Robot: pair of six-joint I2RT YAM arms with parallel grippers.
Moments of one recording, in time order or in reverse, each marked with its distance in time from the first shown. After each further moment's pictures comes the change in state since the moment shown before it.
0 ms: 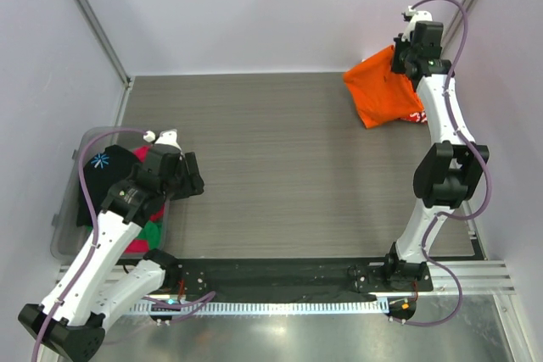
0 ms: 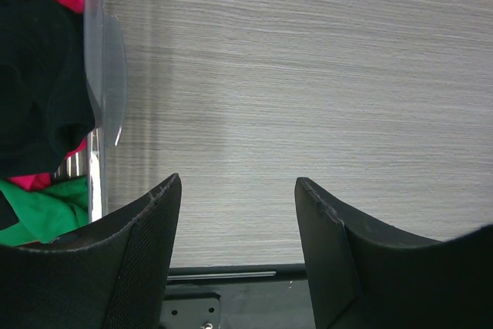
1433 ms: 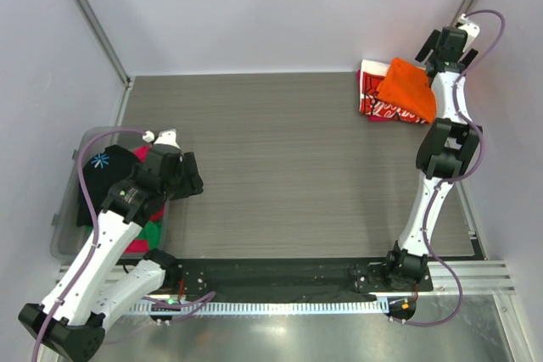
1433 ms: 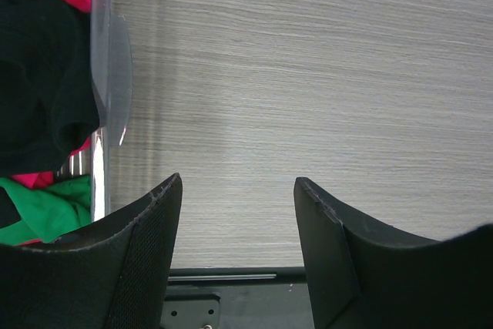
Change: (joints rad) left arm 0.000 0.001 -0.002 0.001 -0.017 -0.008; right arm -0.190 0.433 0.328 0.164 0.308 0.259
